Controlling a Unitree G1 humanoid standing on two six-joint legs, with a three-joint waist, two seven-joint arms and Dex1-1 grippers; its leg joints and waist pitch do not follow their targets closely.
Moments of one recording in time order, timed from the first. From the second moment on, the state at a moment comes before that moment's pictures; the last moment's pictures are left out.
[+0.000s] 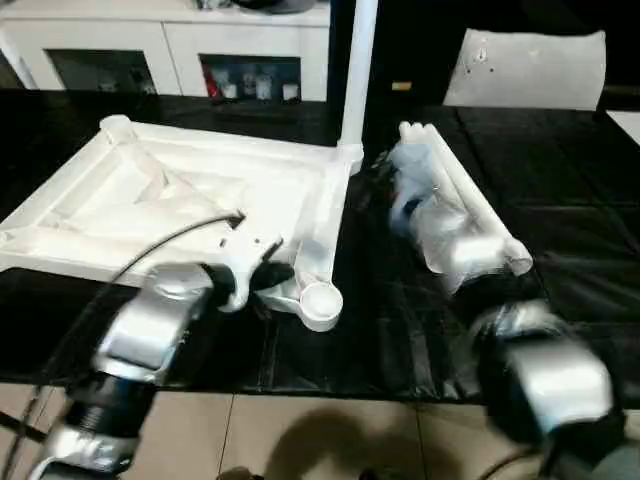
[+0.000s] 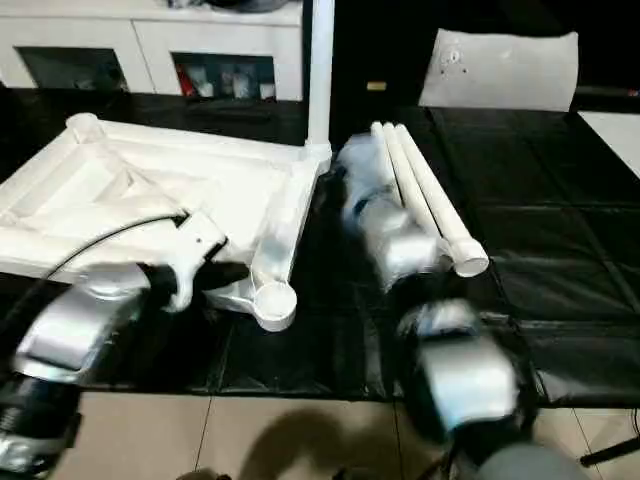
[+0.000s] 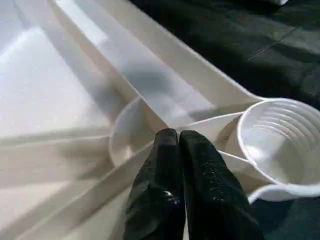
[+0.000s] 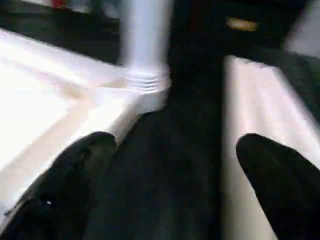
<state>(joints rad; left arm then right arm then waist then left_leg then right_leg) -0.39 0.41 -0.17 -0.06 -0.02 0.70 -0.77 -1.02 -0.14 -0.06 1.01 0.04 0.29 0.08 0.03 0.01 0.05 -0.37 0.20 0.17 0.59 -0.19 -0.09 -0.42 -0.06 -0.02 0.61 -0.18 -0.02</state>
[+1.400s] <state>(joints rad) -0.31 0.54 -0.18 -0.33 -0.12 0.84 -0.82 -1.09 -0.18 -0.32 1.32 0.18 0.51 0.06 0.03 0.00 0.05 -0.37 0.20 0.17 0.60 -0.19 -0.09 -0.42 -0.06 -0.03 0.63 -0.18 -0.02</state>
